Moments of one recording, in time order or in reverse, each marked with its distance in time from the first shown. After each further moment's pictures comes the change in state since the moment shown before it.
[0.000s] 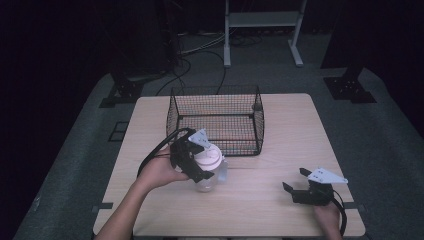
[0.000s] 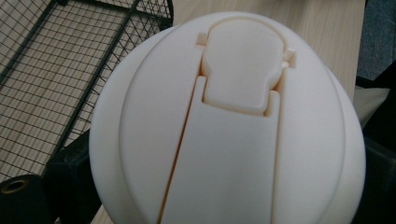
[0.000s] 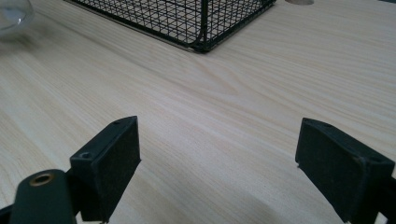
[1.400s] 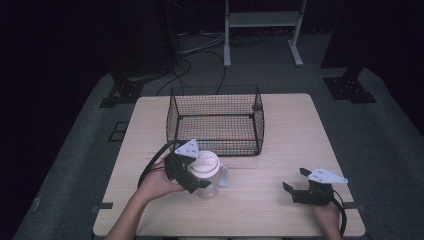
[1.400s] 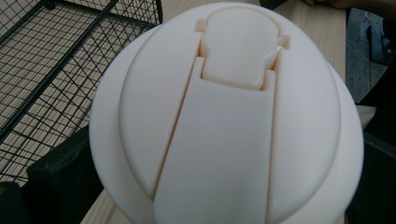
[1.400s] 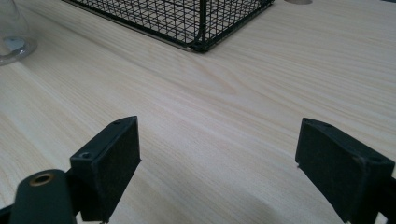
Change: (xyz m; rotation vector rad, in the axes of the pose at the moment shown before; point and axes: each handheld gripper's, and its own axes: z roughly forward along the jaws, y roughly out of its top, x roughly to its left) left arm -0.005 -0.047 0.022 -0.160 -0.048 -0.051; right arm 0.000 0.000 0.000 0.001 -0.004 0.003
